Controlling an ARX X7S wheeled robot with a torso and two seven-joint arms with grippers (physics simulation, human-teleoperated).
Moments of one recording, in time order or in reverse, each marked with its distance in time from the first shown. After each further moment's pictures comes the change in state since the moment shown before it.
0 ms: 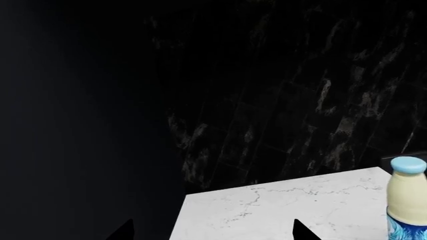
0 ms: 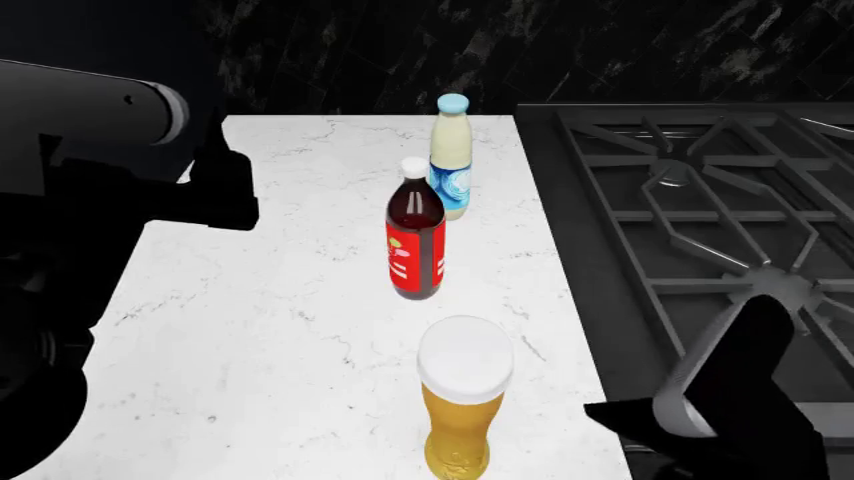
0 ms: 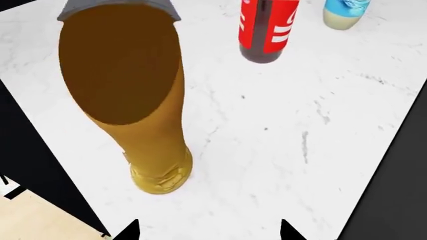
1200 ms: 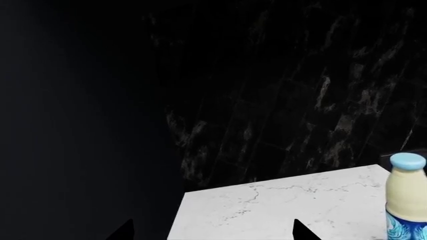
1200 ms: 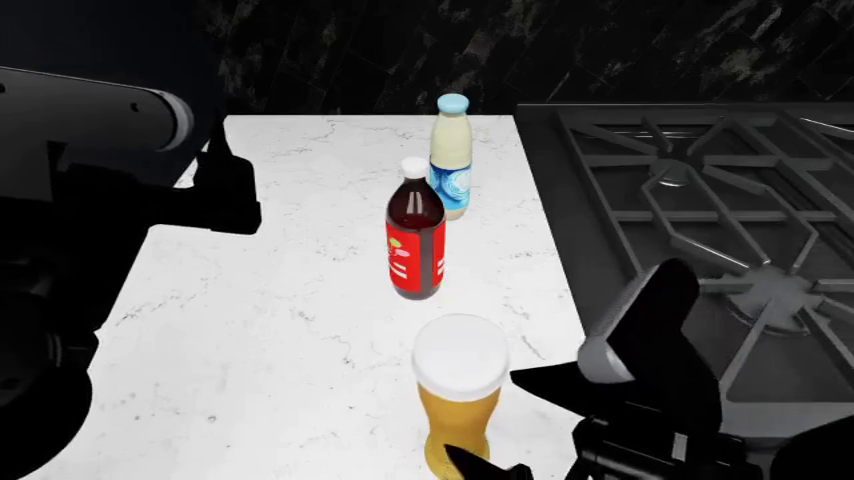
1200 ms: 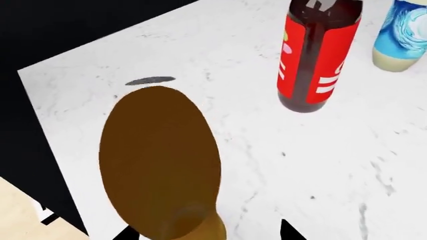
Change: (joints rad) left arm 0.019 -0.027 0.037 0.003 0.024 0.054 0.018; right arm 0.106 -0.218 -0.134 0.089 -0.176 0.001 -0.094
